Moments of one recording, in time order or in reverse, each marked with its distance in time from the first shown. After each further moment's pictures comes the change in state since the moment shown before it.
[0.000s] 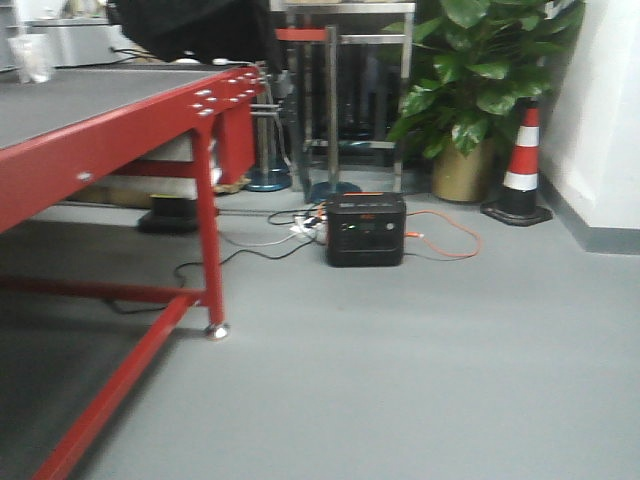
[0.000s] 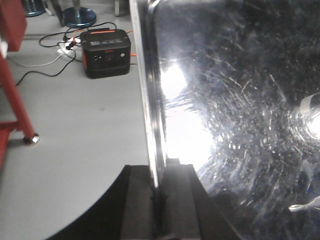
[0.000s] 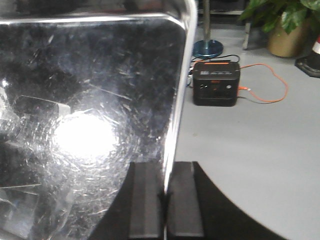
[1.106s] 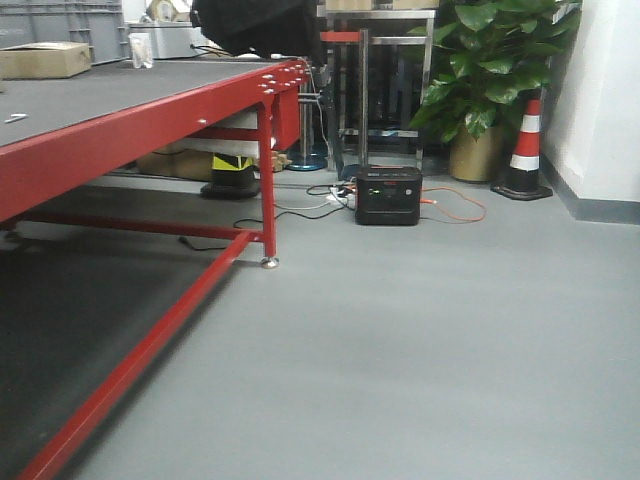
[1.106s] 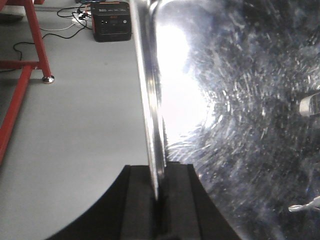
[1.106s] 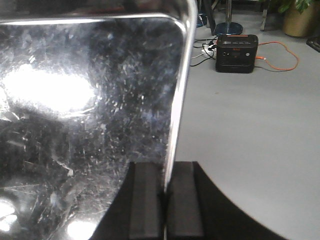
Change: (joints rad) left arm 0.000 0.000 0.000 0.000 0.000 0.000; right arm 0.000 0.000 0.000 -0.002 0.004 0.000
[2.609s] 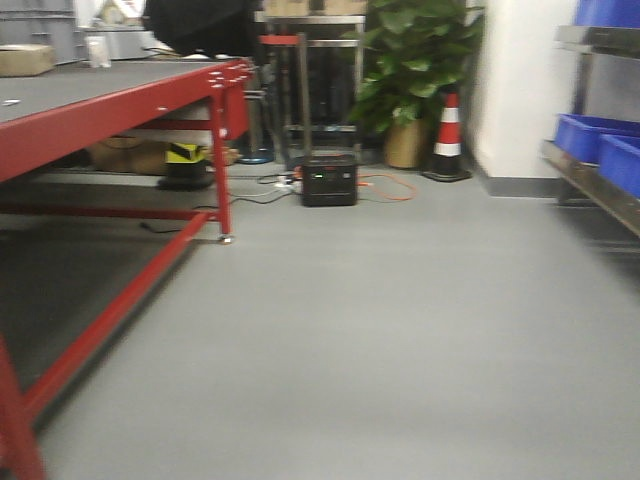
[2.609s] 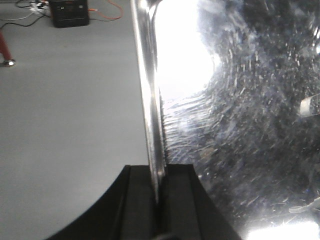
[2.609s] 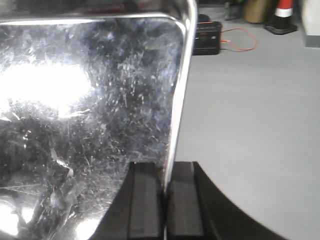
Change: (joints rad) left arm 0.000 0.002 0.000 0.000 0.000 0.000; right arm 0.000 0.000 0.000 0.000 0.002 0.006
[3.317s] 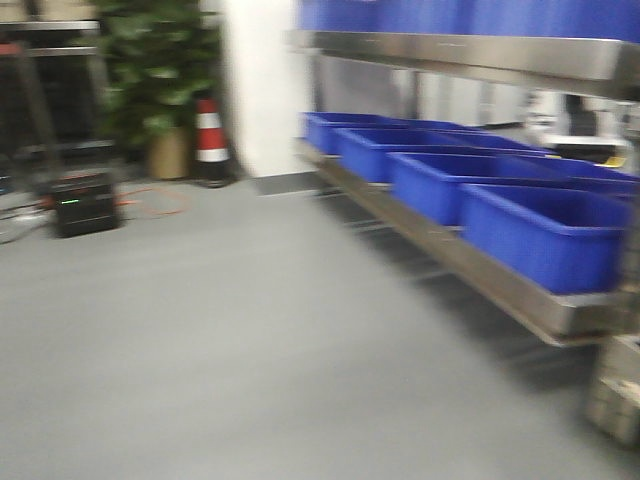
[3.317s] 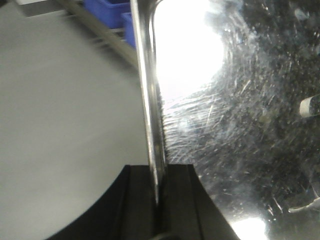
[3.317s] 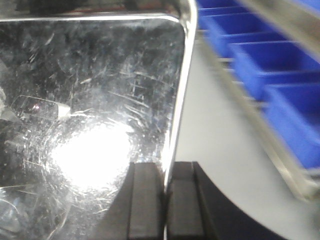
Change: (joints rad) left arm 0.000 0.001 0.000 -0.002 0.000 0.000; right arm 0.000 0.000 0.000 -0.002 0.005 0.000
